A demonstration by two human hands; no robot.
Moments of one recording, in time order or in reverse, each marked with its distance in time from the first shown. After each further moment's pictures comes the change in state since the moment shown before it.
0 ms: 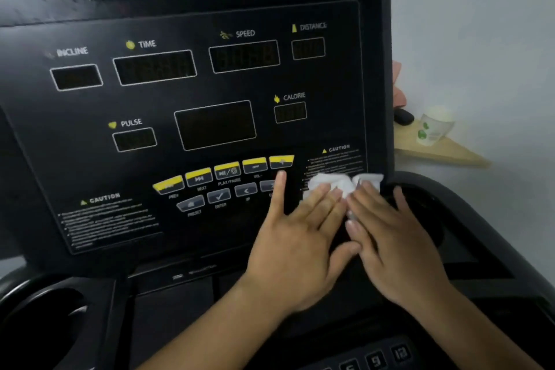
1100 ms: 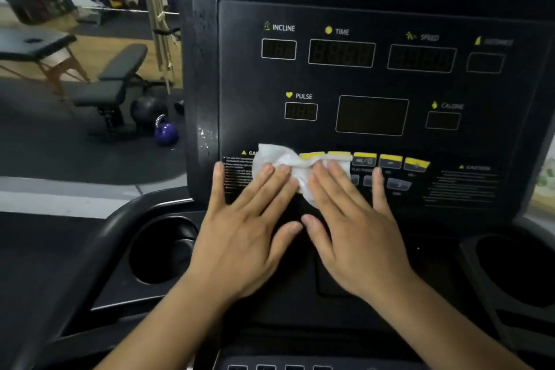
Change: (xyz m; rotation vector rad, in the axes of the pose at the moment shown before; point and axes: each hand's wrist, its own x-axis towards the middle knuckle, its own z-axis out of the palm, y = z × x) left_hand -0.152 -0.115 -0.018 0.073 0.148 -0.418; right_hand 0.051 -0.169 0.035 -0.132 -0.067 -0.367
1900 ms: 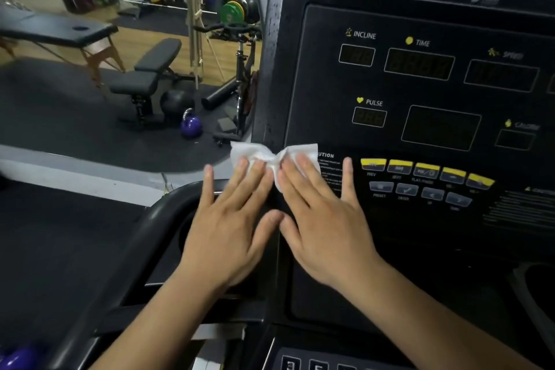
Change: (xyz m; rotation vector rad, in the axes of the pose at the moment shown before) left_hand -0.048 -0.066 0.000 -0.143 0.058 -0.210; right_hand 0.048 -0.089 0.007 -0.006 -0.107 -0.184
